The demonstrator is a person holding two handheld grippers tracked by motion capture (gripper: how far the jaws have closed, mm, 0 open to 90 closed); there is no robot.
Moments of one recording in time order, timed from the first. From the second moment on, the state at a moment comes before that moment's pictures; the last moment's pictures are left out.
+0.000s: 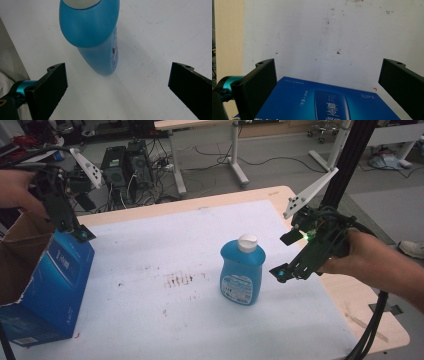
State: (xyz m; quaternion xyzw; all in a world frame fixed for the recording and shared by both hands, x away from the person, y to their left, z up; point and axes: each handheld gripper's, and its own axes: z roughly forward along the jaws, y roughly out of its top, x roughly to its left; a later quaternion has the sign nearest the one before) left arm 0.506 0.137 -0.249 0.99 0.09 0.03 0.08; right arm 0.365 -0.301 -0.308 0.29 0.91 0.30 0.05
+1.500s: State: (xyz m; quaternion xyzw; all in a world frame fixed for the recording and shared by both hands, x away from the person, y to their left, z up) left arm 0.505 0.113 -0.270 0.99 0.08 0.02 0.08; right arm 0.358 -0.302 -0.371 0.30 0.85 0.42 0.04
